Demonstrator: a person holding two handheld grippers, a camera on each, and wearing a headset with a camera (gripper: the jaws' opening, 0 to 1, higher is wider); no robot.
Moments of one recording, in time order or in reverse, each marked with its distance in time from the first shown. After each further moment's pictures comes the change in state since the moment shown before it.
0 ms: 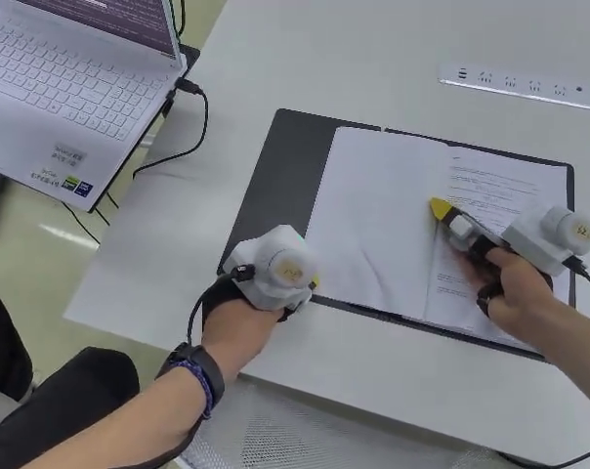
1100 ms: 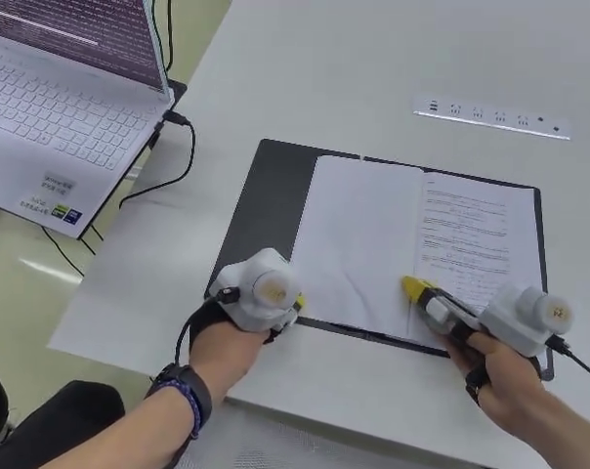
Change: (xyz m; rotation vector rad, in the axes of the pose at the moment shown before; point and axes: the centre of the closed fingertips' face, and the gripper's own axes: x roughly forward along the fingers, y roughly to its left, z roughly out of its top) left arm 0.000 0.000 -0.001 -0.005 -0.019 -0.003; right arm -0.060 0.028 -0.059 -0.062 0.093 0.038
